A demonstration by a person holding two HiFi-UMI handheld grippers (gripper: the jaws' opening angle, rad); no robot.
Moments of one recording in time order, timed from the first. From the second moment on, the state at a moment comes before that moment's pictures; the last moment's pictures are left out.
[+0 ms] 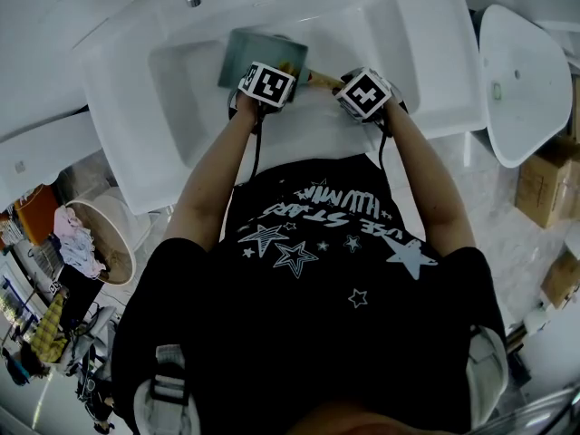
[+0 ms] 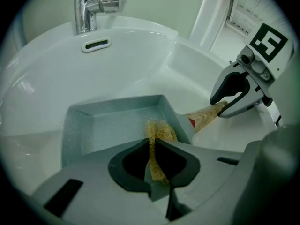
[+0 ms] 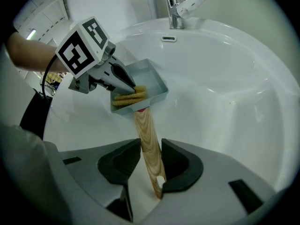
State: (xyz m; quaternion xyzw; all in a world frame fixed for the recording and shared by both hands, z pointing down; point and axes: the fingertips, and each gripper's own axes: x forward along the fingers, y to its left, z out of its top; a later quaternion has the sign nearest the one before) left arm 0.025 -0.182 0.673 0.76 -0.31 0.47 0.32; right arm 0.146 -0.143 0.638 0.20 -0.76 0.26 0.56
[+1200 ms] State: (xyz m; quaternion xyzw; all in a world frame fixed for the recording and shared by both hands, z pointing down) left arm -0.075 -0.222 0.674 0.70 -0.38 0.57 0.20; right arm 0.147 -0.145 0.642 0.21 -0.76 0.26 0.56
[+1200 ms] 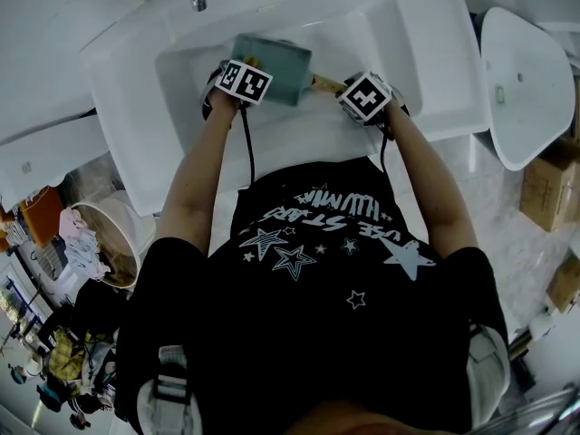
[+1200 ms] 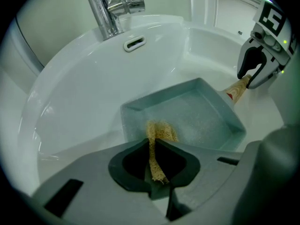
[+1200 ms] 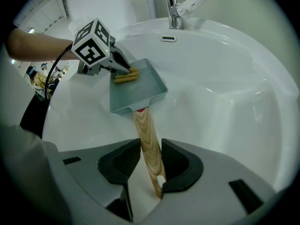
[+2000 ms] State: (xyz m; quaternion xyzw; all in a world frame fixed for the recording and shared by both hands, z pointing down) left arm 0.010 -0.223 0.668 0.71 -0.34 0.46 0.40; right arm 0.146 -0.152 0.644 0.21 -0.76 0.27 0.56
